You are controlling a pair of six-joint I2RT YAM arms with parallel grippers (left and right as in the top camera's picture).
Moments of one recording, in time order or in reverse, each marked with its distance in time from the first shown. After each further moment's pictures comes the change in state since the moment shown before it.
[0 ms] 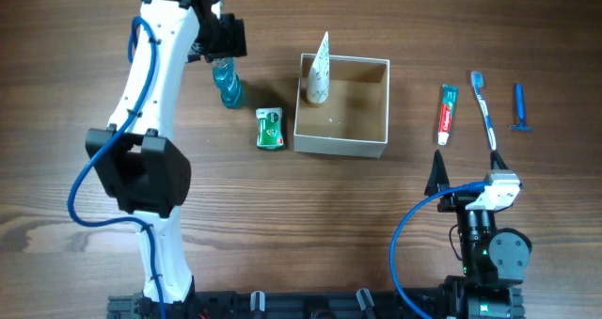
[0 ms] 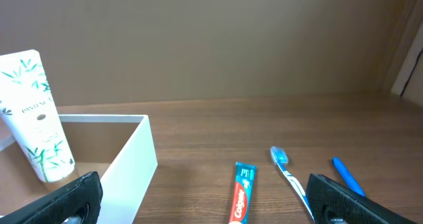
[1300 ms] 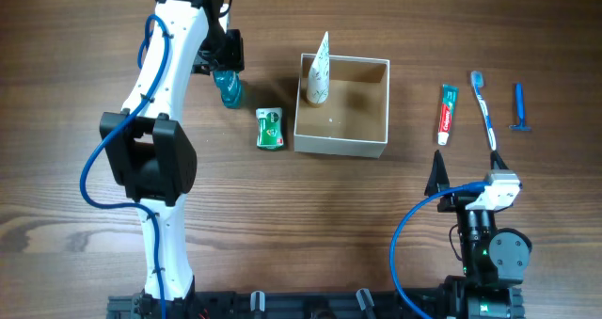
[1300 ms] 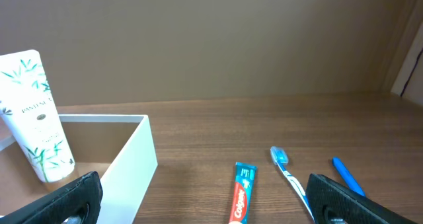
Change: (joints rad) left arm 0.000 0.093 0.000 -0.039 0.006 0.034; right arm 0.000 0.000 0.000 0.000 0.000 0.000
